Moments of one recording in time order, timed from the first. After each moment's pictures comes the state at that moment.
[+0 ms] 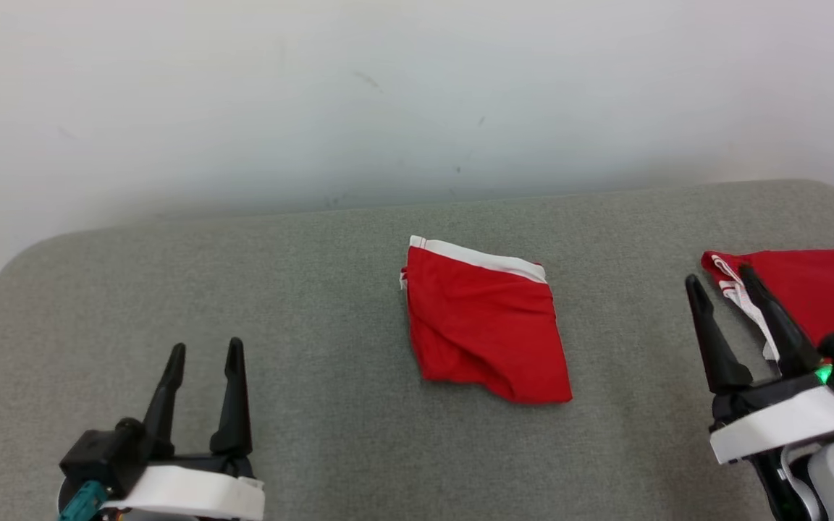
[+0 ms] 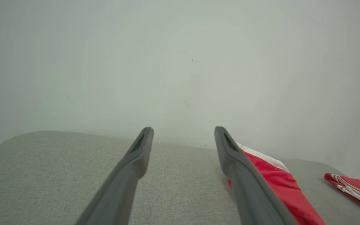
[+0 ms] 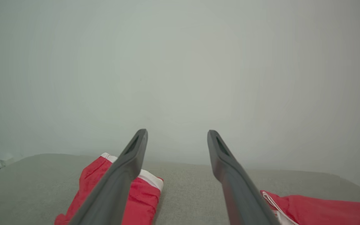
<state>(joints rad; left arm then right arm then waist) -0.11 0.05 -0.01 0.13 -0.26 -0.07 -0.26 -0.39 -0.29 0.33 0.32 0.55 0.13 -0.26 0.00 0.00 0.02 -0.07</state>
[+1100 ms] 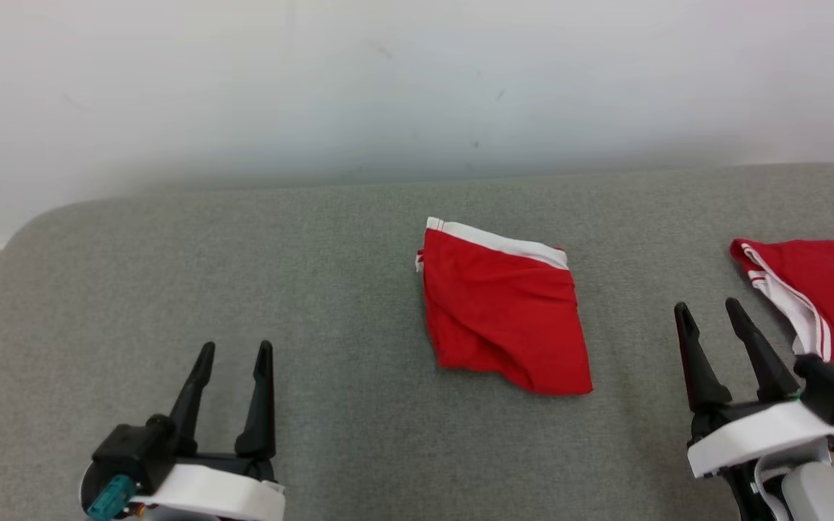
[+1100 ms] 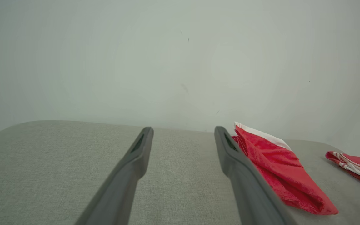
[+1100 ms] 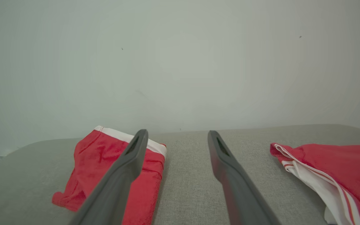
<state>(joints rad) -0.11 0.05 -0.05 0.14 -0.21 -0.08 -0.26 -0.27 -0.17 0.18 0.33 0.48 0.13 -0.23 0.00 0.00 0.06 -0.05</state>
